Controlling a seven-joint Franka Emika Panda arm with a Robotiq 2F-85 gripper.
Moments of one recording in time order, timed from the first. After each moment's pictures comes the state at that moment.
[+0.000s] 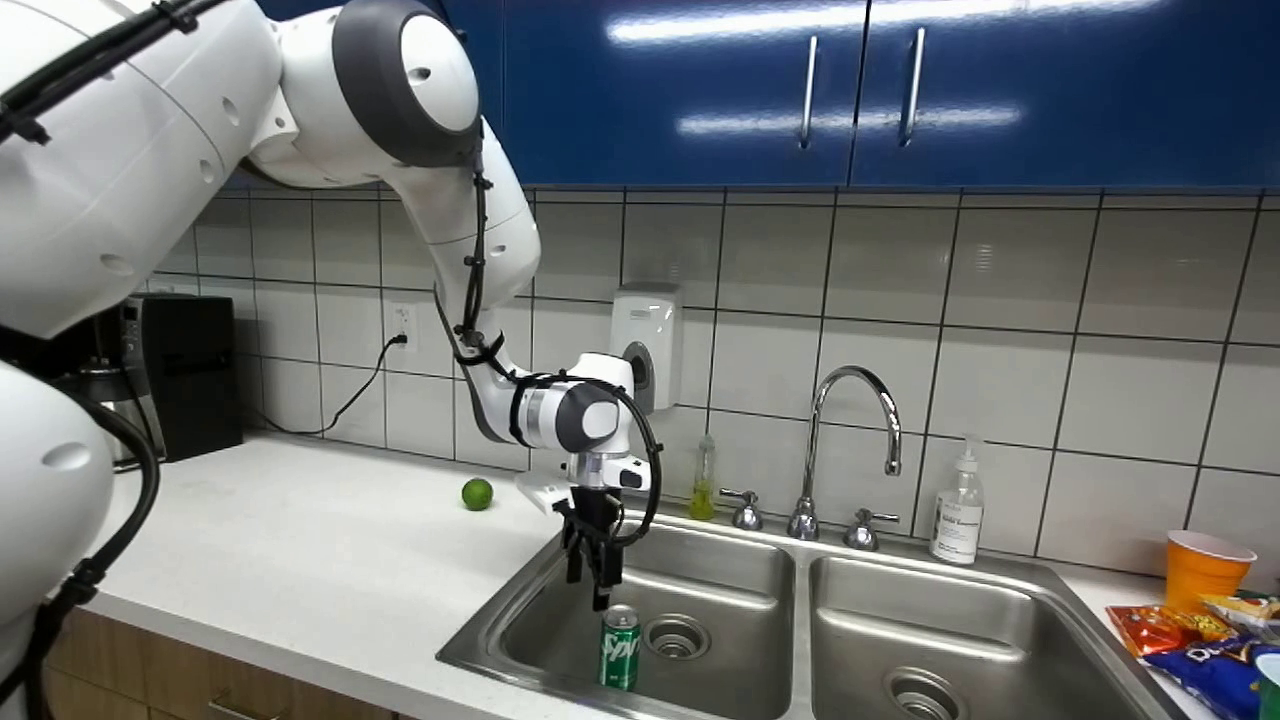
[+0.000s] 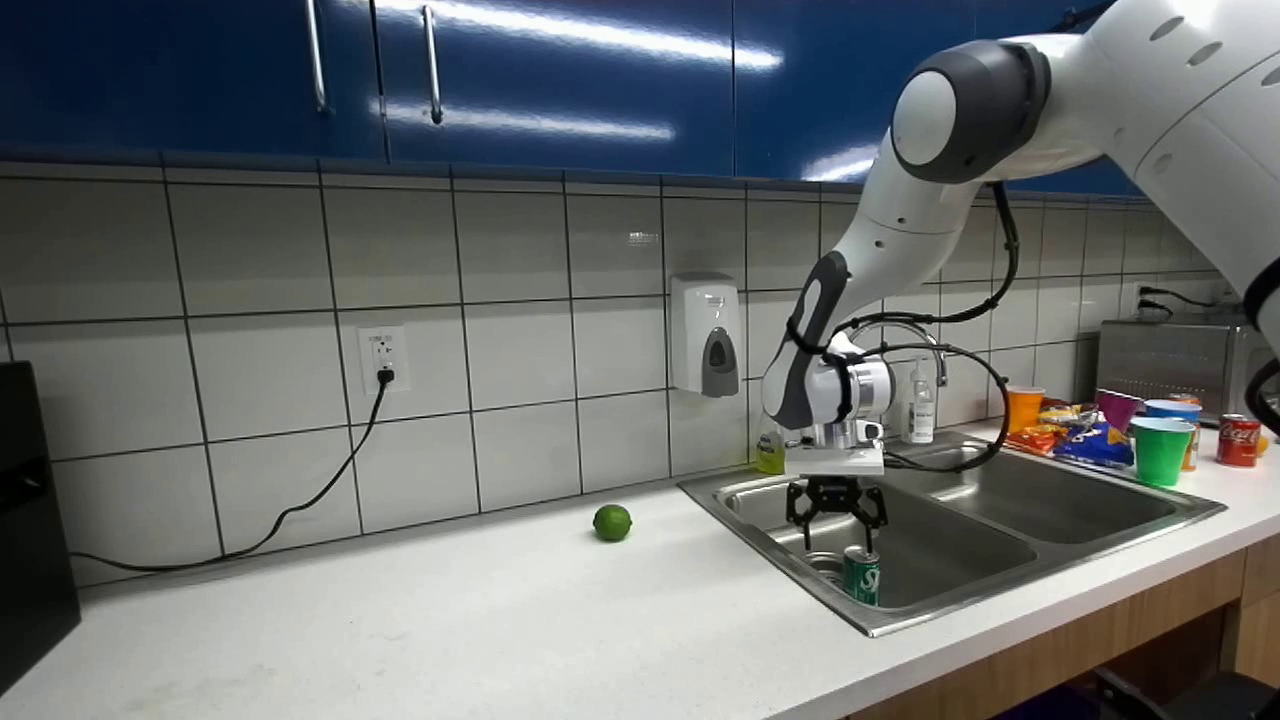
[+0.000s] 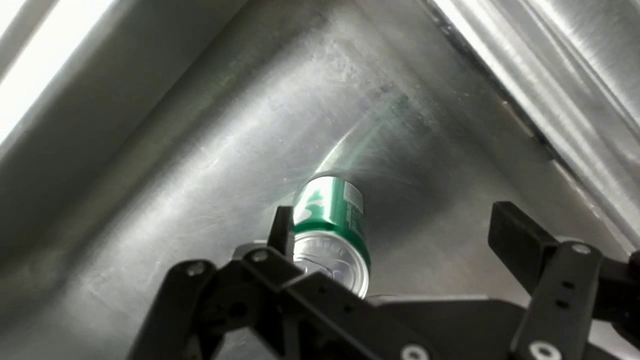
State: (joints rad) arm 0.00 0.65 -0.19 -1.96 0.13 2.48 0.45
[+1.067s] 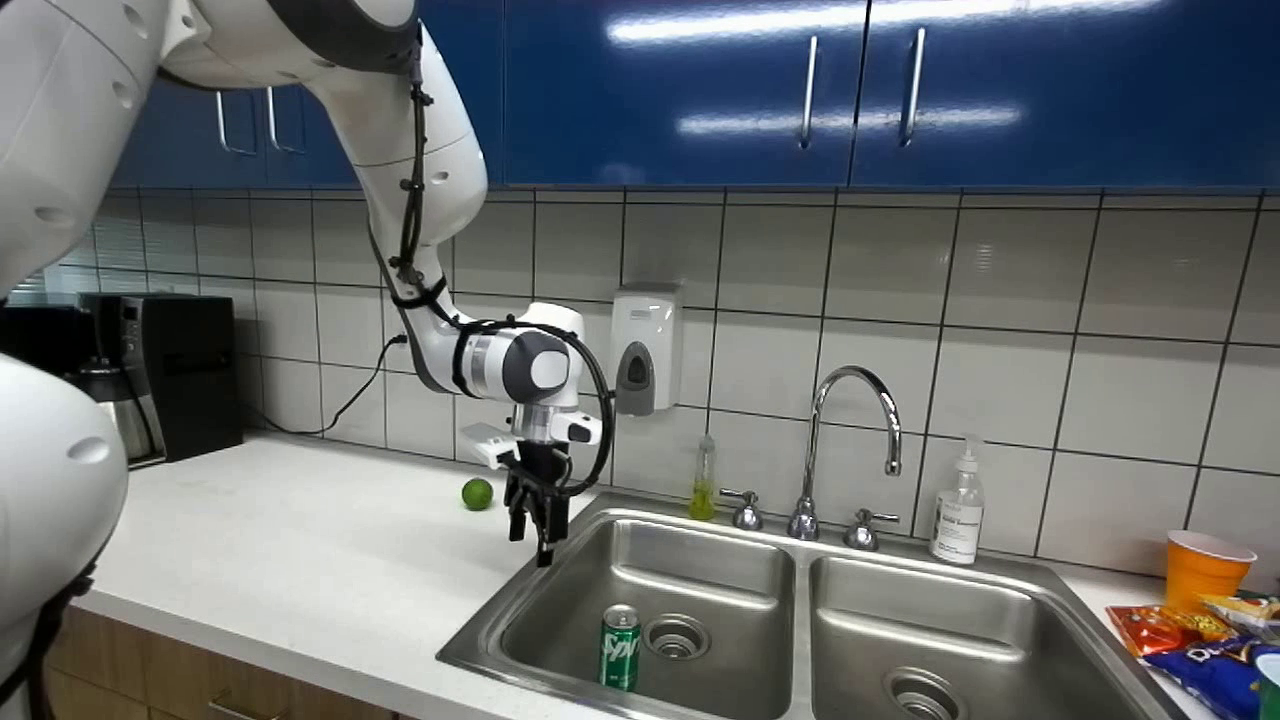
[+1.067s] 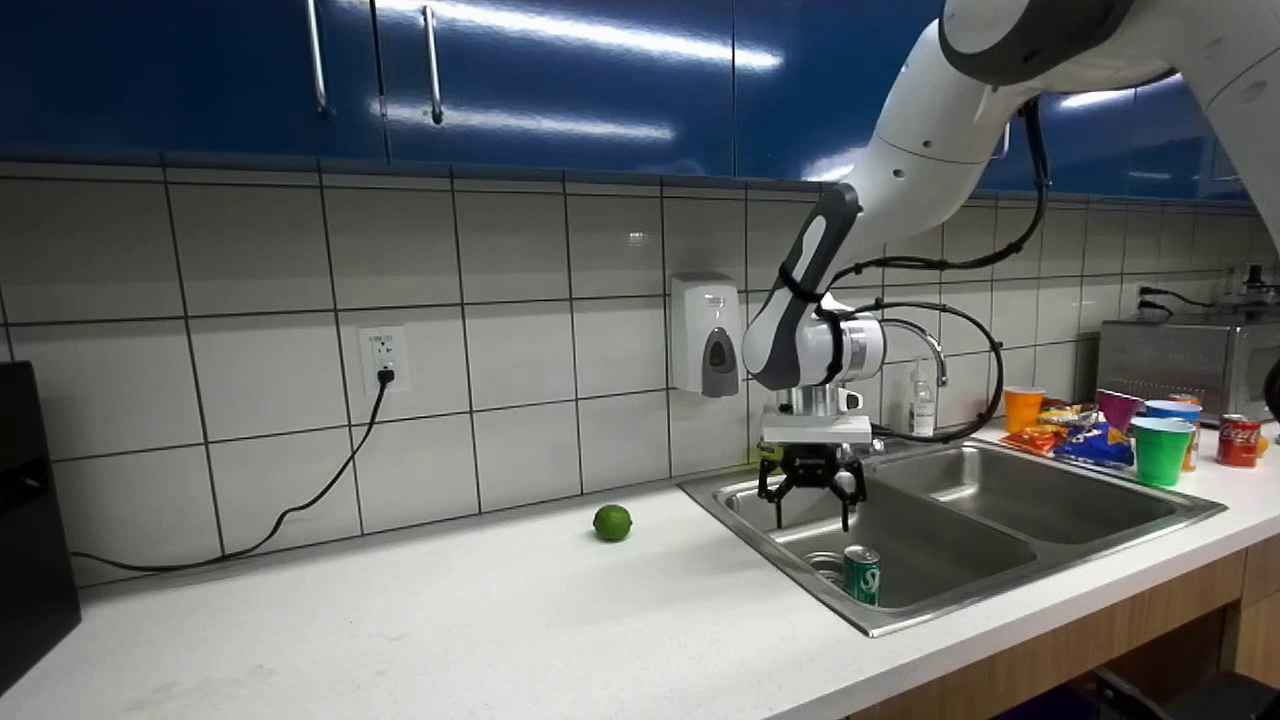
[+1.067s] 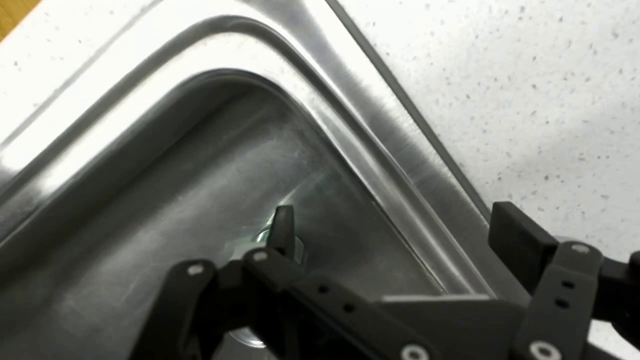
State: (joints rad) arm 0.06 0.41 -0.13 -2.15 0.12 2.46 0.44
